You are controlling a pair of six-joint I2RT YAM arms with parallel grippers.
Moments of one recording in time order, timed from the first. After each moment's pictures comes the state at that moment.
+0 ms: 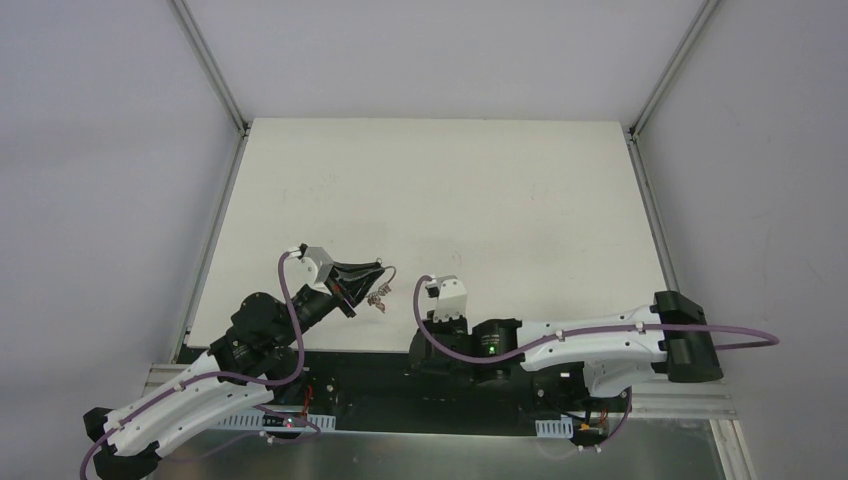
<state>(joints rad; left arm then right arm) -0.96 0.28 0.39 0.06 -0.14 -0.13 1.59 1.40 1.00 -0.71 0.63 1.18</state>
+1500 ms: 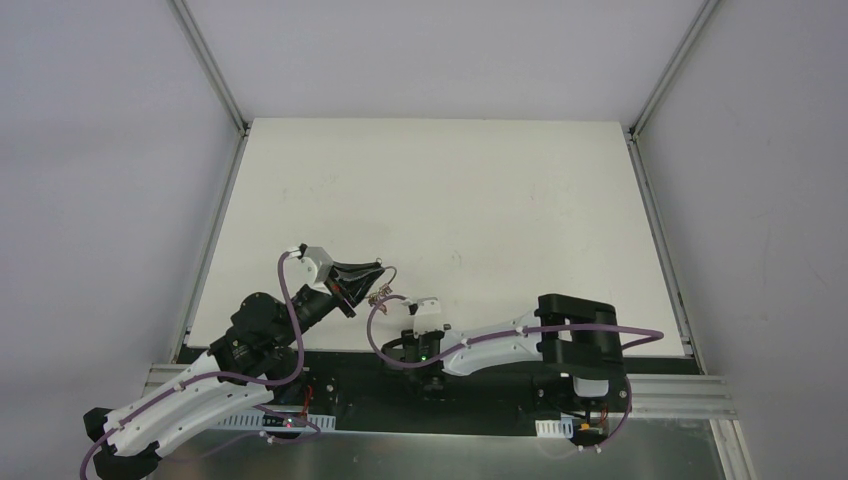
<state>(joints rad) -0.96 0.28 0.39 0.06 -0.14 -0.14 1.56 1.84 1.08 -0.72 0.55 1.34</state>
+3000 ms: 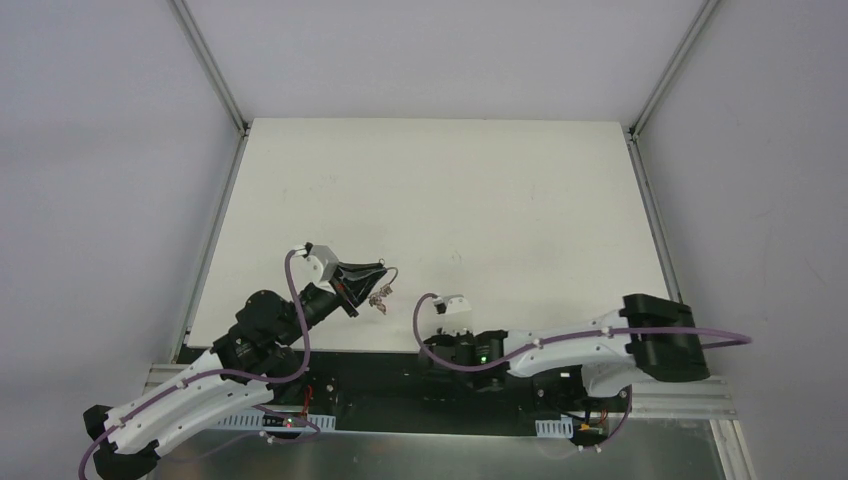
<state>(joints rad) -0.96 0.31 0.39 0.06 -0.14 -0.14 1.58 1.52 0.81 -0.54 0.51 1.28</state>
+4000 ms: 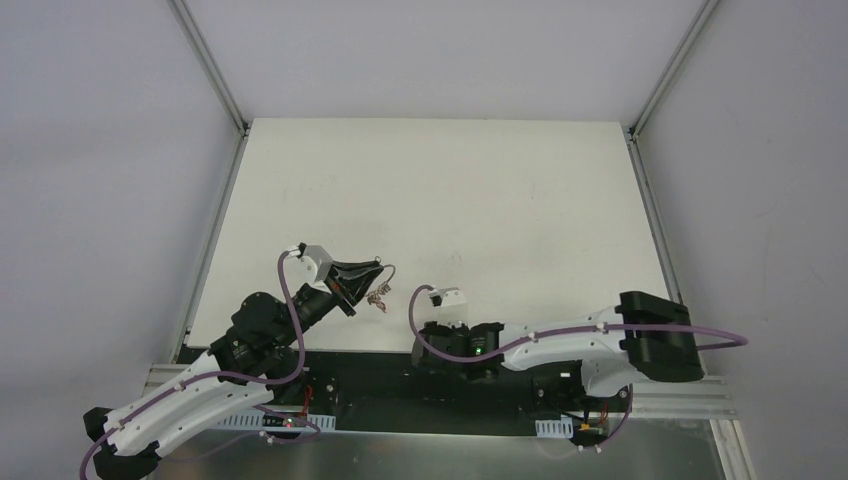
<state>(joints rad) -0.96 0.28 0.39 0.06 -0.16 -0.14 1.53 1.44 0.82 -0.56 0.52 1.21</state>
